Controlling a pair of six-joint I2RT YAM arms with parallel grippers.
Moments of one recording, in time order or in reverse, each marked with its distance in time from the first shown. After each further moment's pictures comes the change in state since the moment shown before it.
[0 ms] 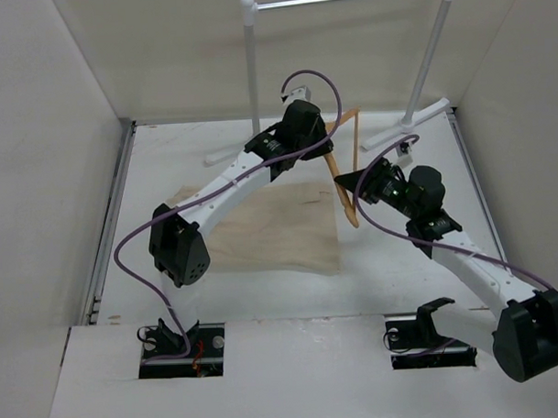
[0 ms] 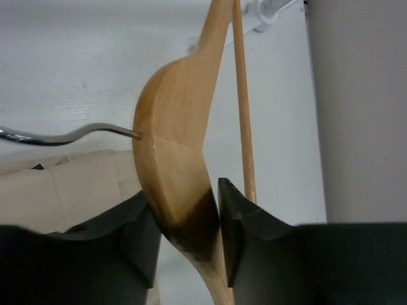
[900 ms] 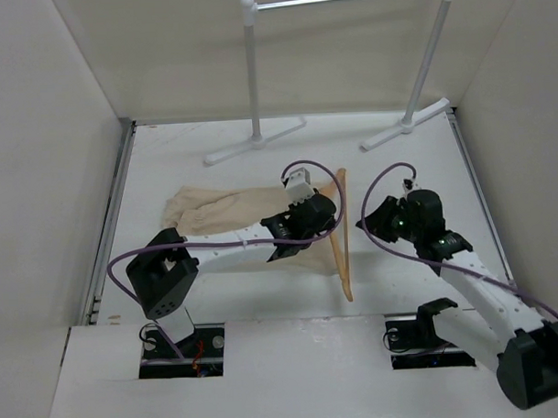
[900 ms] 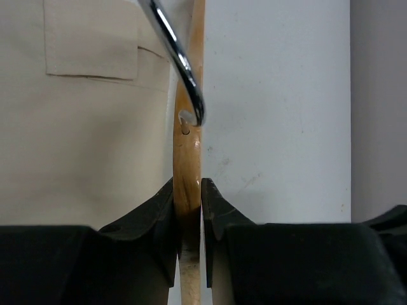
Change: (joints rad) left arm -0.305 -0.240 -0.755 0.435 -0.369 -0.322; right arm -0.053 -0.209 -0.135 -0.548 0.139 -0.160
